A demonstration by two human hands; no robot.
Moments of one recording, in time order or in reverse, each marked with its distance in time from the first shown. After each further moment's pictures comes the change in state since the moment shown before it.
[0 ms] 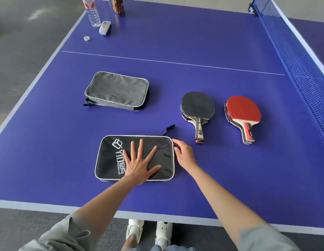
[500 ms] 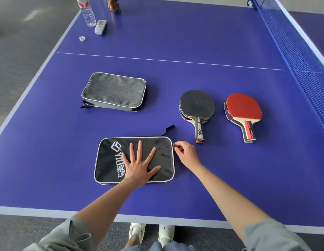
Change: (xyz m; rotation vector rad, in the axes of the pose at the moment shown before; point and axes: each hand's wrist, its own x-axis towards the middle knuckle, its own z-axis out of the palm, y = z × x) left_hand 0.005 0.001 0.004 0.008 -0.025 -0.028; right_hand 0.010 0.013 -0.009 -0.067 -0.013 -0.033
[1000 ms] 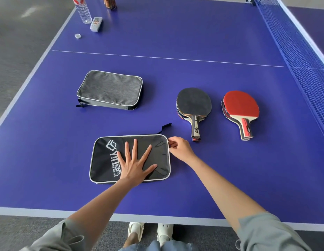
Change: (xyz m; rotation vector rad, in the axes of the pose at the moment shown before) left_hand -0.001 -0.001 0.004 -0.008 0.063 -0.015; right_hand 0.014 -0.010 -0.005 0.094 -0.149 0.120
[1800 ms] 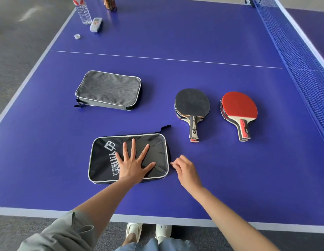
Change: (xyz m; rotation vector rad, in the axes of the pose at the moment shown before) left_hand 0.004 0.013 -0.006 0.087 -0.039 -0.086; right_hand -0.071 0.042 0.017 -0.213 0.184 -0.234
